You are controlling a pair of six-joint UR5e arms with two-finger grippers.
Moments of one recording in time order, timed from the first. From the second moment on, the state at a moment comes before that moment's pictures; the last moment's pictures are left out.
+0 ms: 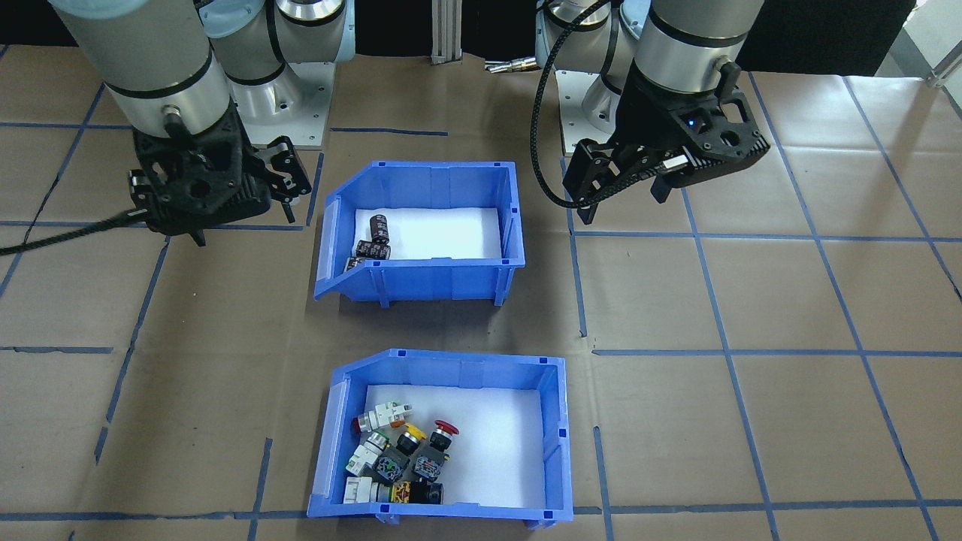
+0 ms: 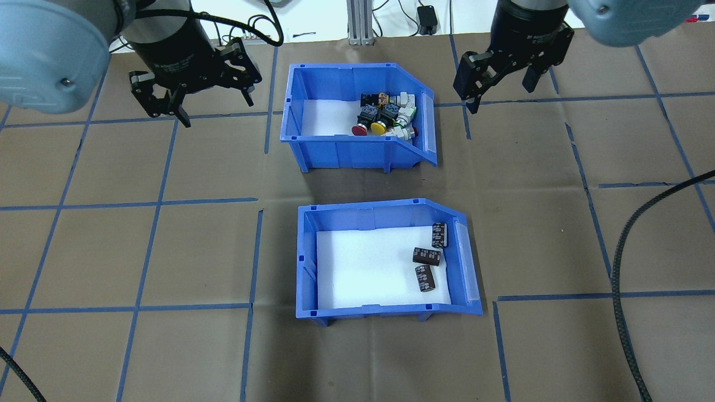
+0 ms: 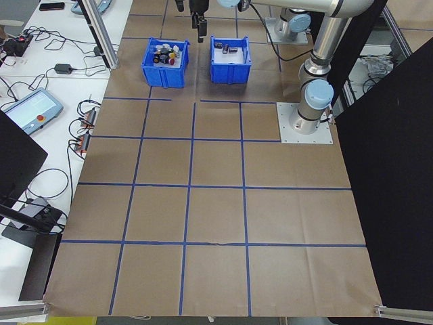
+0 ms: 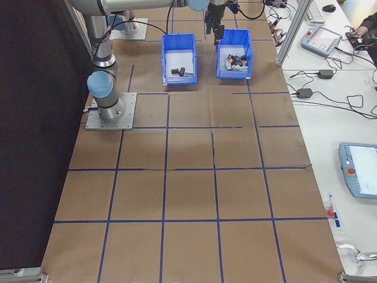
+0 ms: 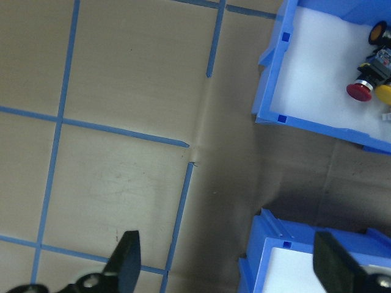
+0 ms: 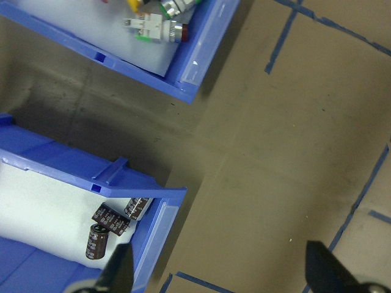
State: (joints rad) left arm -1.69 -1.63 -1.48 -1.53 1.59 -0.57; right arm 1.68 -1.39 1.37 -1.53 -1.61 -0.35
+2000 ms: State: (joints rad) left arm -2.09 -1.60 -2.06 -1.04 1.37 -2.10; right arm 2.01 -0.97 1.19 -1.81 -1.62 -1.10
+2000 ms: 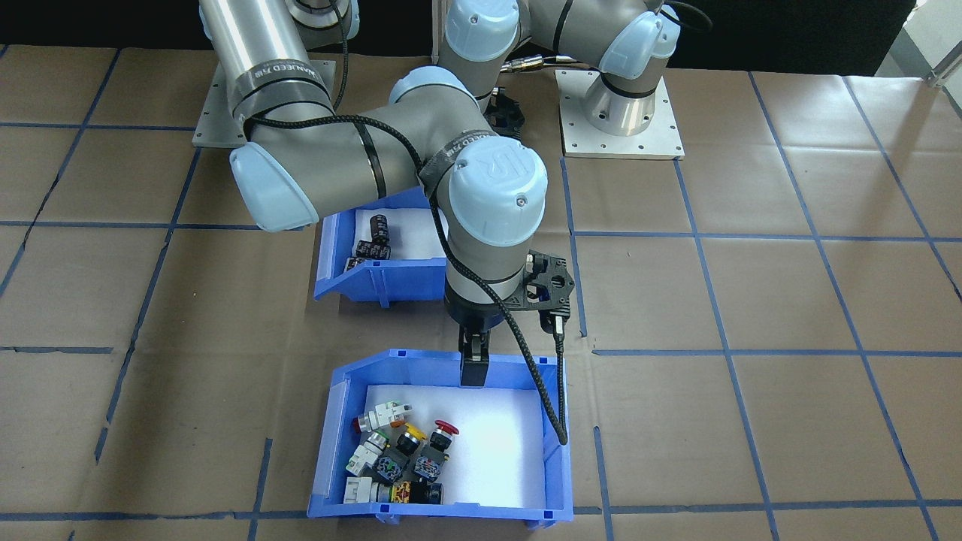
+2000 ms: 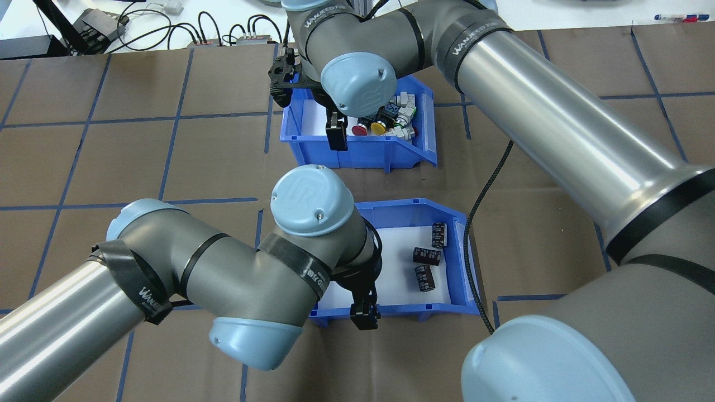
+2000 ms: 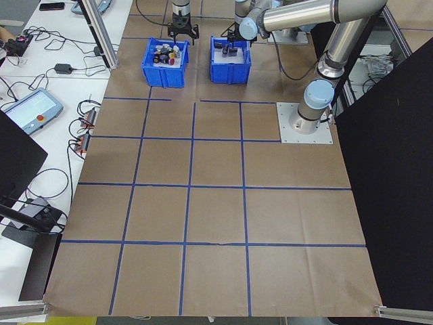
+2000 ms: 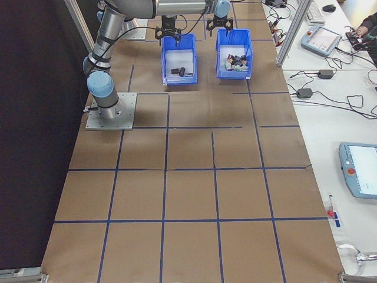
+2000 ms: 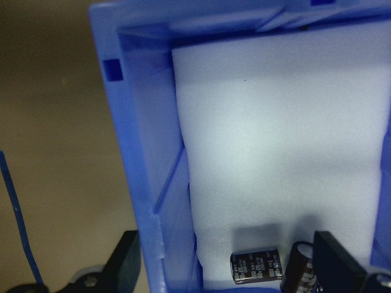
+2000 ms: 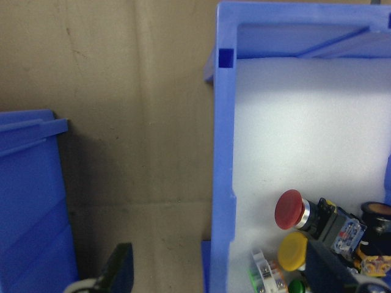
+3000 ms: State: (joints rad) left arm -2.11 -1.62 -2.13 -1.03 1.37 -2.12; right arm 2.01 -0.90 1.20 -1.91 -1.65 -1.12
